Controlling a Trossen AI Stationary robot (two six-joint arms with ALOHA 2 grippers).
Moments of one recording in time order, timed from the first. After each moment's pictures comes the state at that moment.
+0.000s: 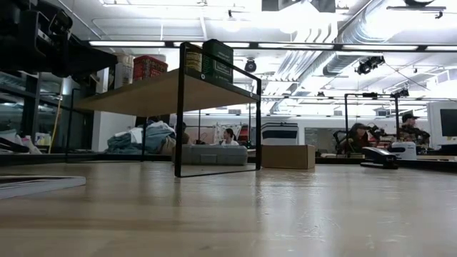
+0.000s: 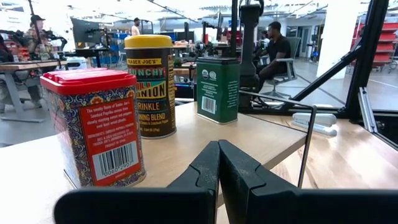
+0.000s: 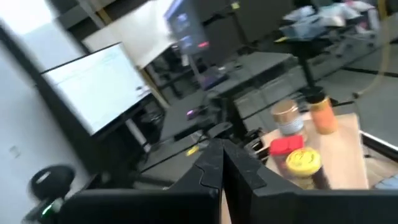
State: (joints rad) left arm -0.09 0.02 0.01 0.05 -0.30 0.03; right arm -0.06 1.13 1.18 -0.04 0.04 0.49
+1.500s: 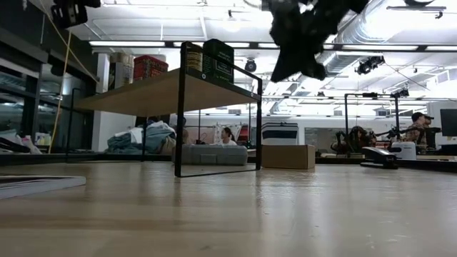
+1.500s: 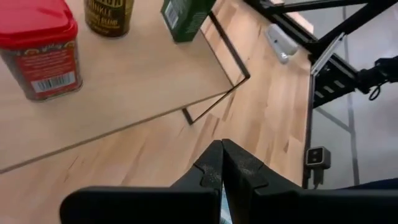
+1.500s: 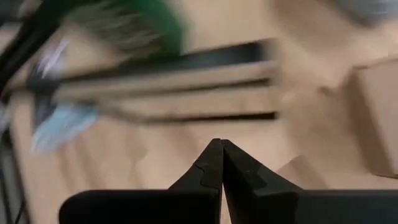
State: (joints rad) left arm -0.16 0.73 0.97 -0.91 -0.12 -0.67; right arm -0.13 1.45 1.08 -0.49 0.01 0.64
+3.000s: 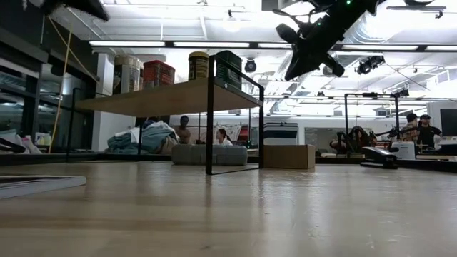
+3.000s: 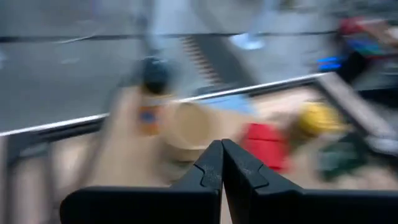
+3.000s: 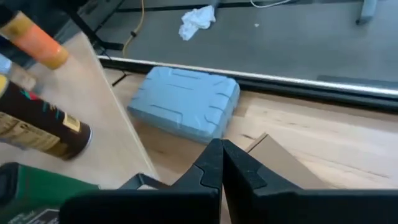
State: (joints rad) left arm 0.17 0.74 1.18 -1.16 -0.68 -0.80; right arm -0.28 1.28 0.99 -0.38 0.45 0.76
